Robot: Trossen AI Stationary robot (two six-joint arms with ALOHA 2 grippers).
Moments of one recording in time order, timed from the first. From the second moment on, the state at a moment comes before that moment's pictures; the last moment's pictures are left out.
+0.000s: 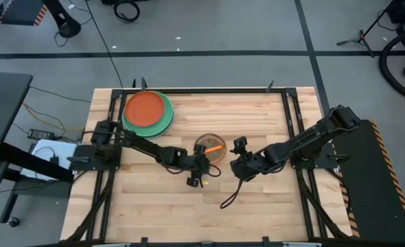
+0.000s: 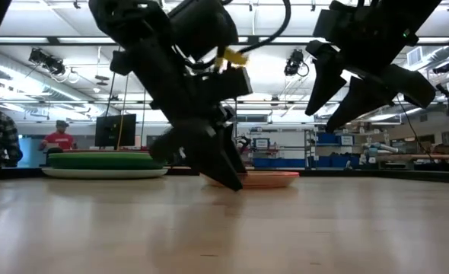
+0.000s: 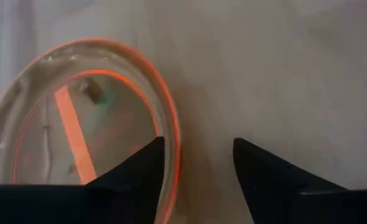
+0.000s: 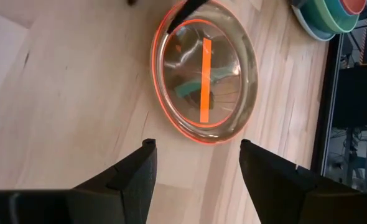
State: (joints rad) left arm -0.17 1.97 1.08 0.01 -0.25 0.21; right arm 0.38 1.50 0.89 -0.53 0.61 -0.20
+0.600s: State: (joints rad) left arm -0.07 1.98 1.08 -0.01 -0.21 0.20; right arm 0.37 1.50 0.89 -0.54 0.60 -0.20
